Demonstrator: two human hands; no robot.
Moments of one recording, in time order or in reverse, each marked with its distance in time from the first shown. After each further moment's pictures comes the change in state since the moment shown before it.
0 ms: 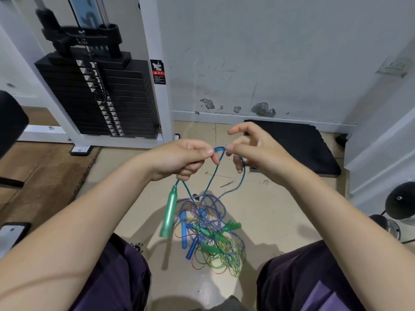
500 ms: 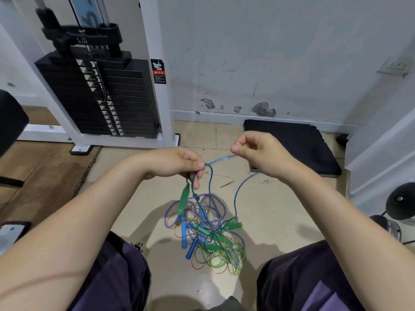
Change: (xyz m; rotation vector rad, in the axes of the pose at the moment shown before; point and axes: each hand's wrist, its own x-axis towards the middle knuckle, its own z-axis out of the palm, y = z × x) left_hand -0.005 -0.004 -0.009 0.329 -0.042 -0.101; right_hand 0.007 0.007 -0.007 -0.447 0.124 -0.027
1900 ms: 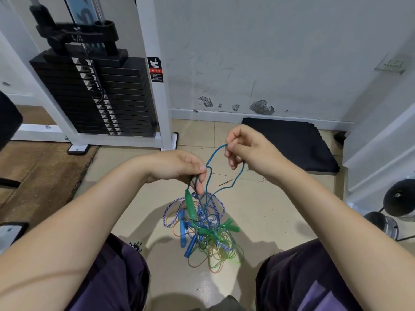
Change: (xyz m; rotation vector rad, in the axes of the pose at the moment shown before) left_hand 0.003 -0.001 0.010 -0.119 -0.063 -0.006; right_hand -0.008 -0.016 0.012 0.311 -0.068 0.026
